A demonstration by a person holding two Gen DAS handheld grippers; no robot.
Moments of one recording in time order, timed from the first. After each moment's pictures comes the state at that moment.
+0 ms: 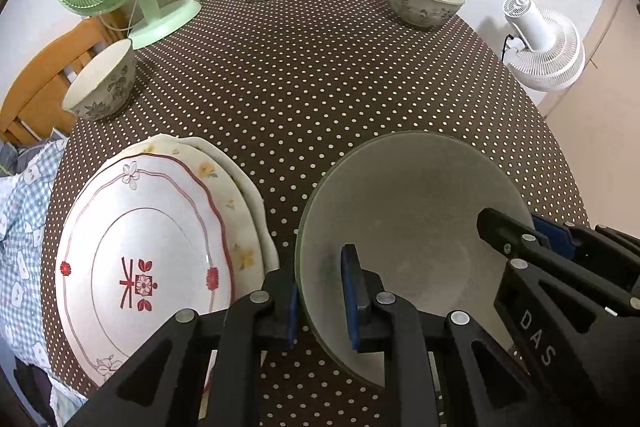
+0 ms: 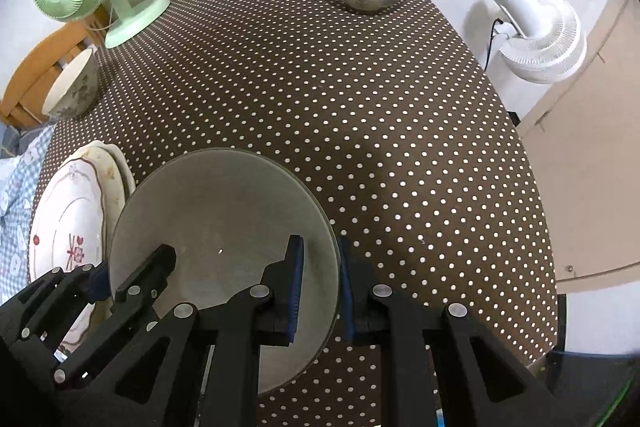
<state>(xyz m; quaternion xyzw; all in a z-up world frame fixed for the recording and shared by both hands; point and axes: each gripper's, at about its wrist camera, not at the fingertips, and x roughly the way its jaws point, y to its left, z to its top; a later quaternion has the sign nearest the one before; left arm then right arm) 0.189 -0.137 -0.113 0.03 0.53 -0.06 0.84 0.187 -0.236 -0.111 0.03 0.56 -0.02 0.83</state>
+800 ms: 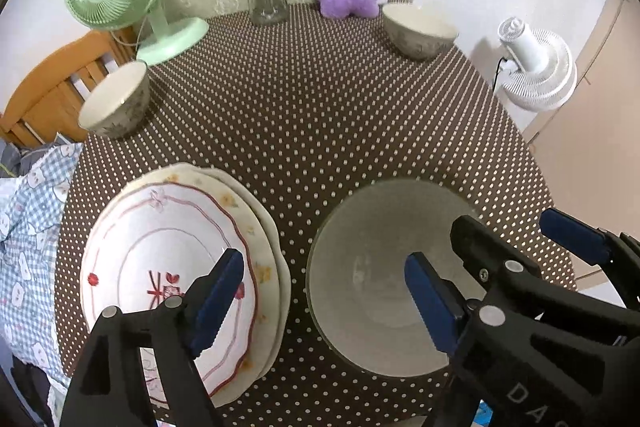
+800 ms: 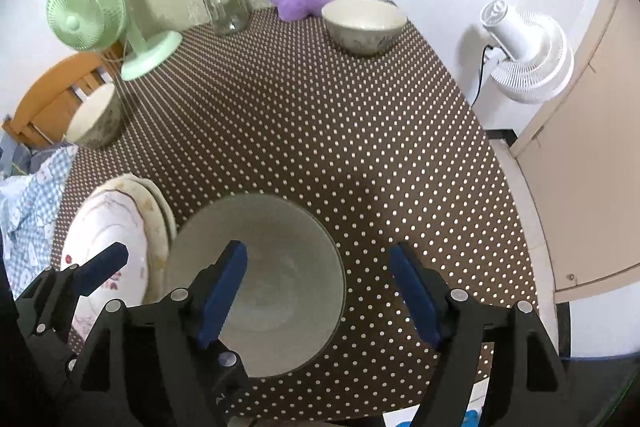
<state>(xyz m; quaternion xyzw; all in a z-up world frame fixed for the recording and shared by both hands) 0.186 -0.128 -0.067 0.02 0.51 -0.07 0.86 0.177 -0.231 -0.052 0.05 0.51 -0.02 0.86</state>
